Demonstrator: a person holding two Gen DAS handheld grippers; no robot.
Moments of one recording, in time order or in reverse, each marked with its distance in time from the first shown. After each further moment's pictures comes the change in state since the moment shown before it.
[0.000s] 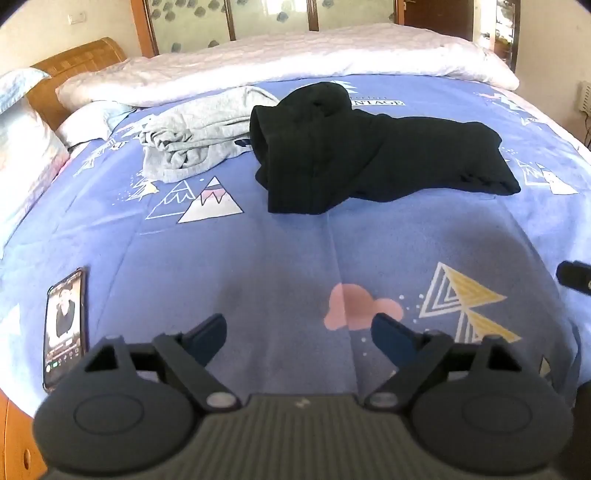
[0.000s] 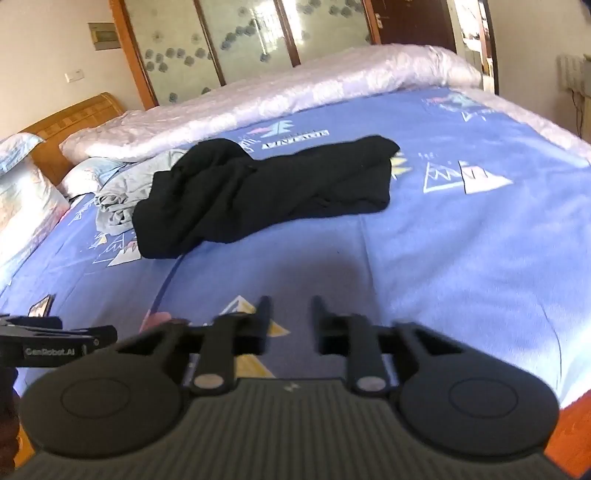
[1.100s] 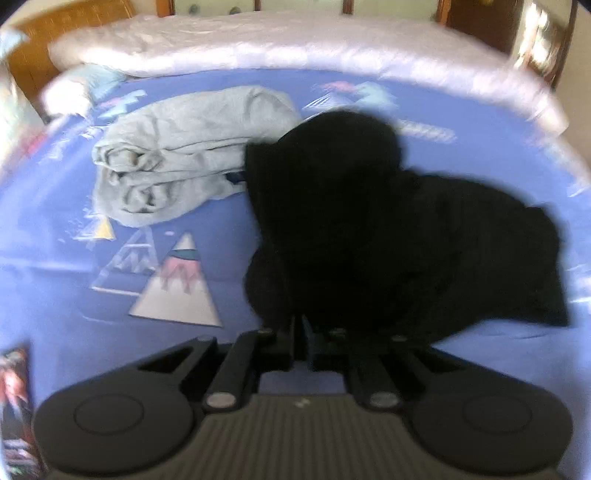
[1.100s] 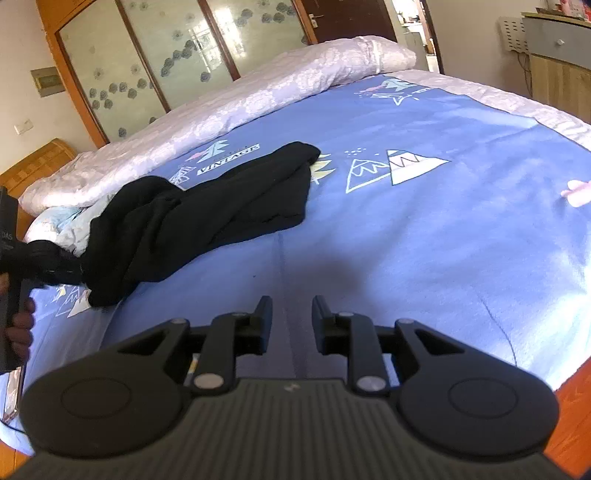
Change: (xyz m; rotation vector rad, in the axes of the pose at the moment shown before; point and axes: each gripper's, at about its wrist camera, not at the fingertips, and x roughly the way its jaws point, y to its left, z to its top) left arm 0.100 0.030 0.132 -0.173 0.060 -0.106; right arm 0.004 -0.073 0.007 0.196 -0.022 -0.067
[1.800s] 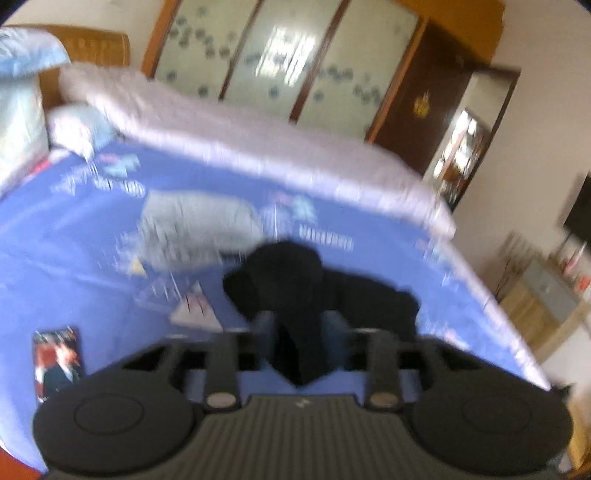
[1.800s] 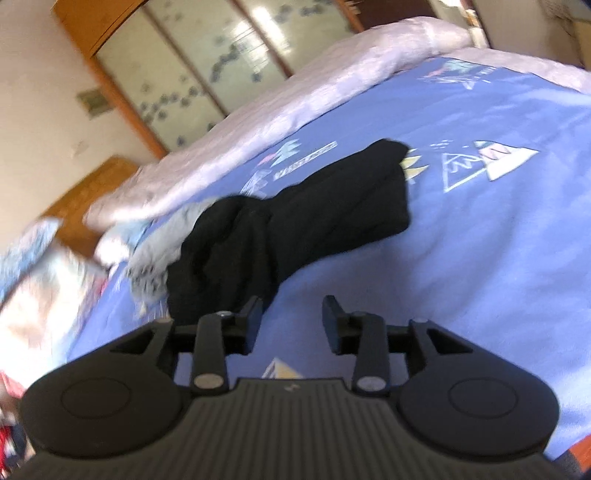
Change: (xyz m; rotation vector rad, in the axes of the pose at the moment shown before) left arm -0.202 0.078 -0.069 -0.076 -0.271 -0.282; right arm 0.002 0.049 0.011 0.034 0.050 0.259
